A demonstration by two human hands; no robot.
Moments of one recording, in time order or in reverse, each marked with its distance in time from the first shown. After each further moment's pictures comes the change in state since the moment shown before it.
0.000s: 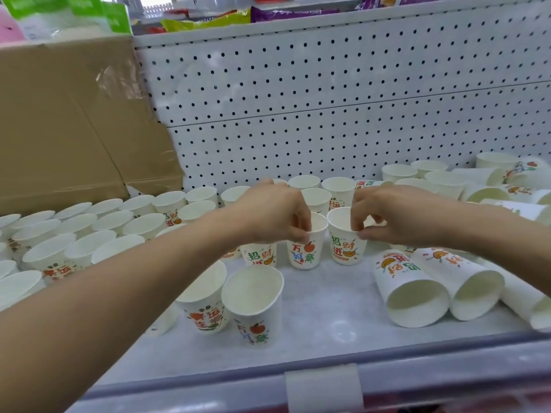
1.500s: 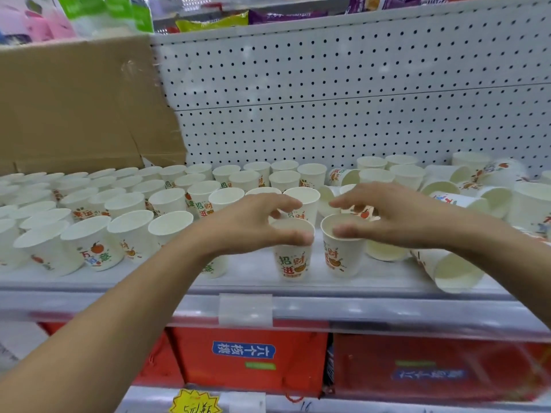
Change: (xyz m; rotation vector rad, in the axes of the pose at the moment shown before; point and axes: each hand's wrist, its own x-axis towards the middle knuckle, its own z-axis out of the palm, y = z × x) left_hand -0.053 0.116 0.000 -0.496 0.024 -0.349; right_hand -0.097 0.025 -0.009 0.331 0.031 0.043
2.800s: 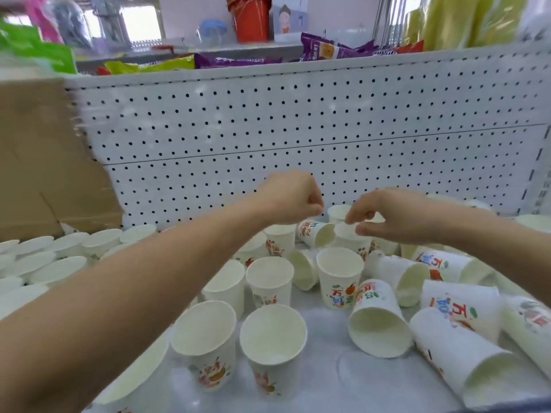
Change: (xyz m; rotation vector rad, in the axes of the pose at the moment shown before) left_hand 0.211 0.037 -0.021 0.370 0.113 0.286; right_hand 0.082 0.094 -0.052 -0.276 0.068 0.156
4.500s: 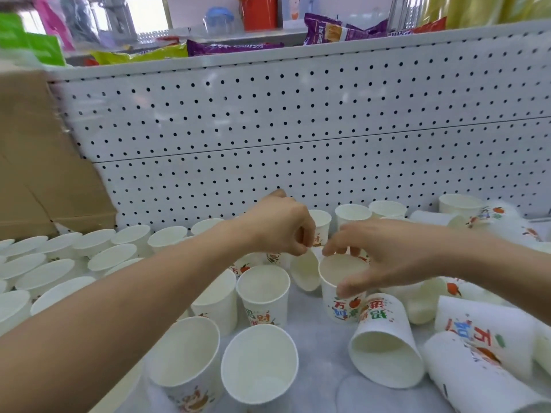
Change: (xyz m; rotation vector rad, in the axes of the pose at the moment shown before) left_hand -0.004 -0.025 0.034 0.195 -0.089 0.197; right_hand 0.003 -0.020 0.017 0.035 -0.253 -0.193
